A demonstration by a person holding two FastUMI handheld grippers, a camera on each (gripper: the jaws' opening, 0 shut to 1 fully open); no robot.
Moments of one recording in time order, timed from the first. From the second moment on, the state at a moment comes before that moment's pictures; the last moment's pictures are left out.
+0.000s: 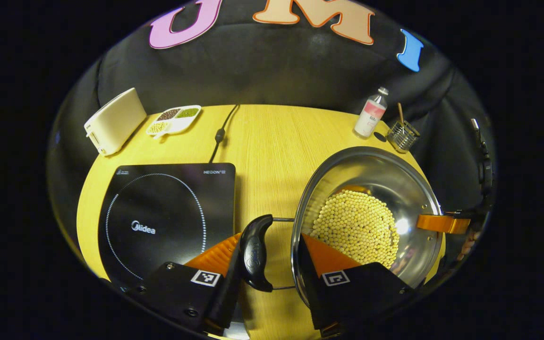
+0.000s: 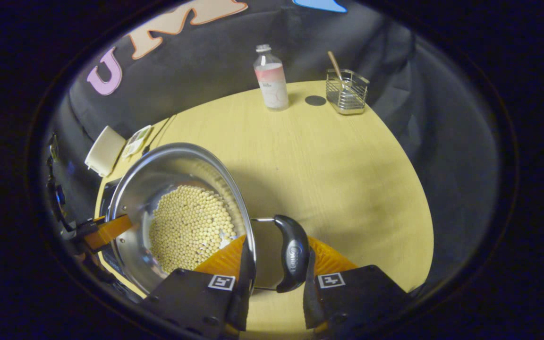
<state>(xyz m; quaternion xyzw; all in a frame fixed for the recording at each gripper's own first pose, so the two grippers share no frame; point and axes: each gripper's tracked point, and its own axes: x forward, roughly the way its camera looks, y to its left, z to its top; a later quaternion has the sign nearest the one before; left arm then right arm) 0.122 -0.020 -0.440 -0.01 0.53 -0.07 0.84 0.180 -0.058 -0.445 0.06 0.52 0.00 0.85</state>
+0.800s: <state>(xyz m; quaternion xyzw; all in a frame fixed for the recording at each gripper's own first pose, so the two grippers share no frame) 0.107 0.089 -0.365 0.01 0.50 -0.03 0.87 0.192 -0.063 -0.466 0.08 0.49 0.06 0.86</state>
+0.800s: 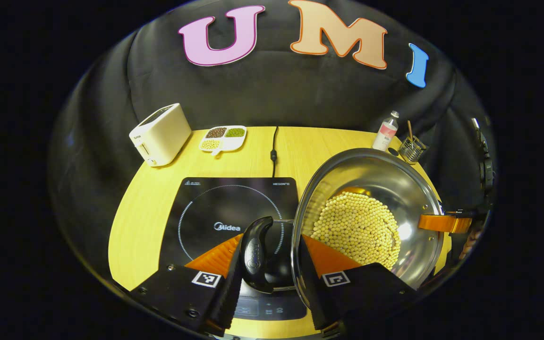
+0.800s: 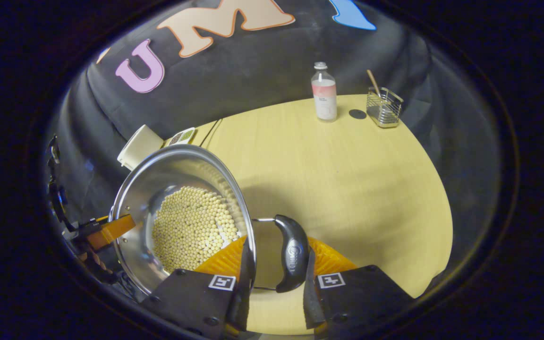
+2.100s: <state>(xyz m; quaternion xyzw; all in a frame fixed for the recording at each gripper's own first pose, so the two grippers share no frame) 0.154 0.271 -0.421 0.03 0.50 -0.09 0.86 0.181 -0.044 -0.478 0.06 0.51 -0.01 0.86</state>
